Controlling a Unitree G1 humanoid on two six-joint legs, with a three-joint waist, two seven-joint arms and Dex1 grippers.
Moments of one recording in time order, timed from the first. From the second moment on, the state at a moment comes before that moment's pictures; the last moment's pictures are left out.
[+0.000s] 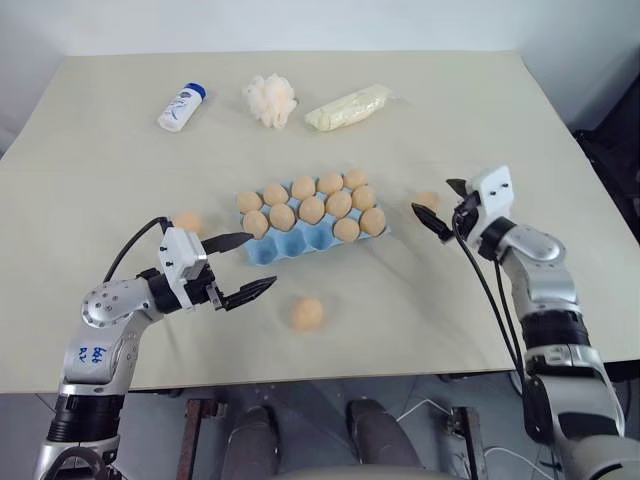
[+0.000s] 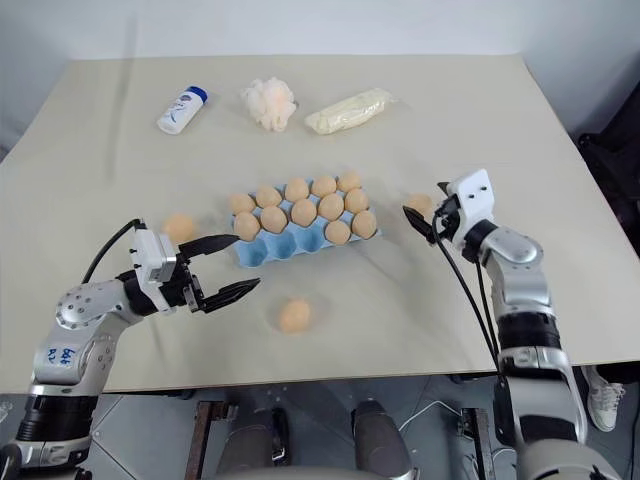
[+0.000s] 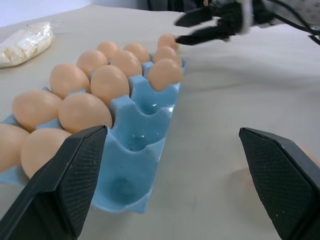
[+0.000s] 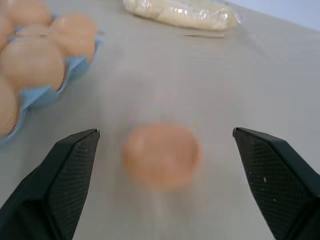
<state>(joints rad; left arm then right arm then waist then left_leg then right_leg) -0.18 0.59 0.13 -0.15 -0.45 0.17 -0.92 -0.67 -0.50 -0.11 0.57 0.17 0.00 0.70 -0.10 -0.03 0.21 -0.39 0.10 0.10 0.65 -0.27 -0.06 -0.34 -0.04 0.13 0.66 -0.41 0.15</state>
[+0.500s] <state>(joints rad) -0.07 0.61 0.23 -0.21 -0.47 0.19 -0.86 -0.81 -0.43 -0.06 0.72 0.16 -0.10 0.82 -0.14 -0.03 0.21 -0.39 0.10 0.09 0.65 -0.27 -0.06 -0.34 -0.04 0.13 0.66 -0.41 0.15</state>
